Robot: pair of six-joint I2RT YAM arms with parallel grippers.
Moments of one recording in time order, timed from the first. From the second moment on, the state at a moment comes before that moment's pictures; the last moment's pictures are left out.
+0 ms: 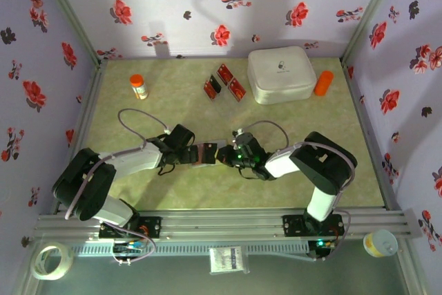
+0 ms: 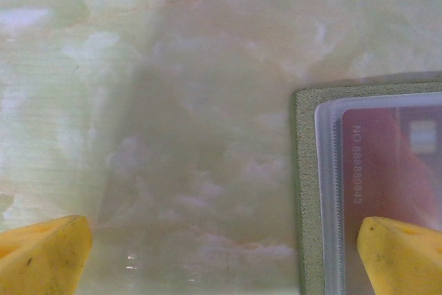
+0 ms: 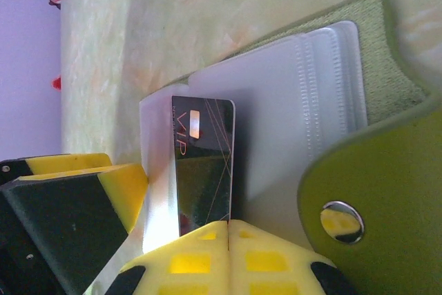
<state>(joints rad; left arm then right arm) -0.69 1.47 0.68 -0.38 -0.24 -0.67 0.83 1.75 0.56 0.59 -0.25 1.07</state>
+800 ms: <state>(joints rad) -0.68 1.40 0.68 -0.42 -0.22 -0.68 0.83 1.80 0.84 0.19 -0.36 0.89</state>
